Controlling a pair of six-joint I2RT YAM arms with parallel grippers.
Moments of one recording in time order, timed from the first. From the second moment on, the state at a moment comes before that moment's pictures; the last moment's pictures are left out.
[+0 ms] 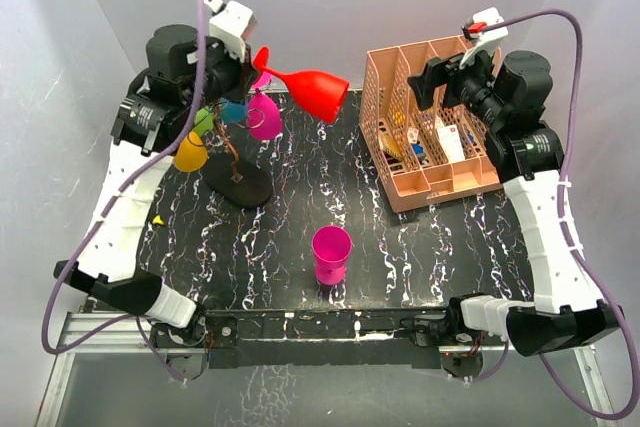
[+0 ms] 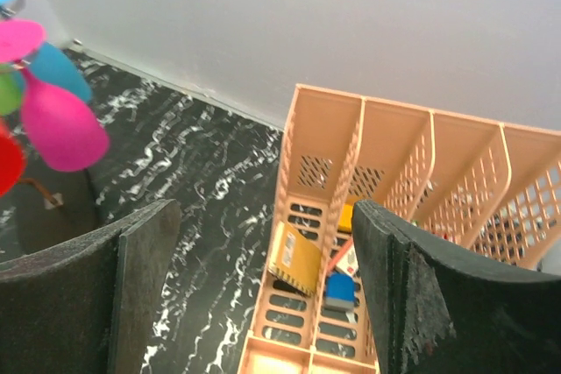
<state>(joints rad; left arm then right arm) -0.39 1.49 2.01 -0.78 0.18 0.09 0.15 1.21 1.58 -0.41 -0.31 -0.06</state>
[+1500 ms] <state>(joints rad) -0.70 1.44 1.72 -0.69 -0.49 0.87 0.01 1.25 1.12 -0.23 -0.41 -0.21</state>
